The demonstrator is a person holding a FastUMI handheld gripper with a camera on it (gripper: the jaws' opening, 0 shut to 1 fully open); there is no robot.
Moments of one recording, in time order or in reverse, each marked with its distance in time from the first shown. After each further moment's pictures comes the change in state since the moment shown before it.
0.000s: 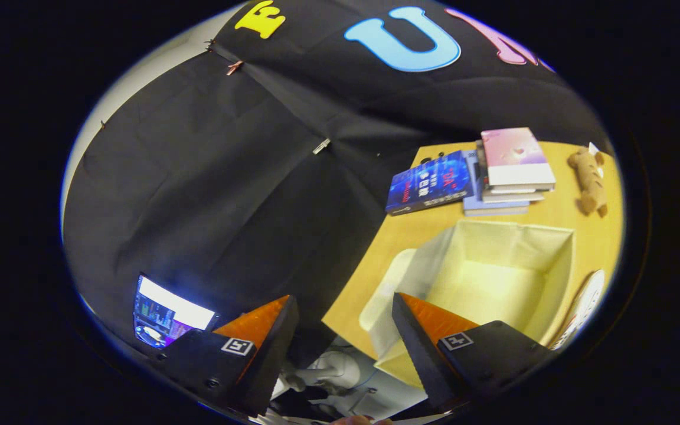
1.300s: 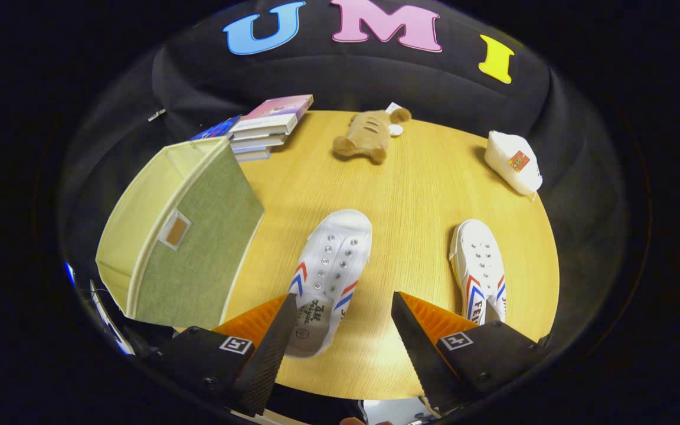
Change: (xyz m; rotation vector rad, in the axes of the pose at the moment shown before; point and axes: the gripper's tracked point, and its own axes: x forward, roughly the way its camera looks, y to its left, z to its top) arm -0.171 -0.368 -0.129 -0.055 0.134 -0.724
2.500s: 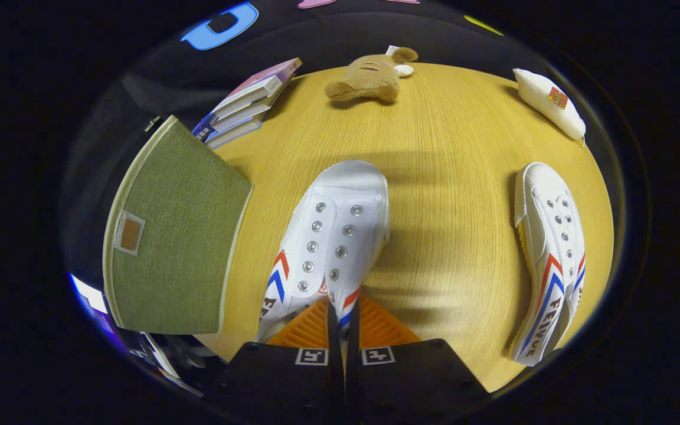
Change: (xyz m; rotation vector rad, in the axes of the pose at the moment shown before) arm 0.069 0.005 -0.024 0.155 0.159 0.216
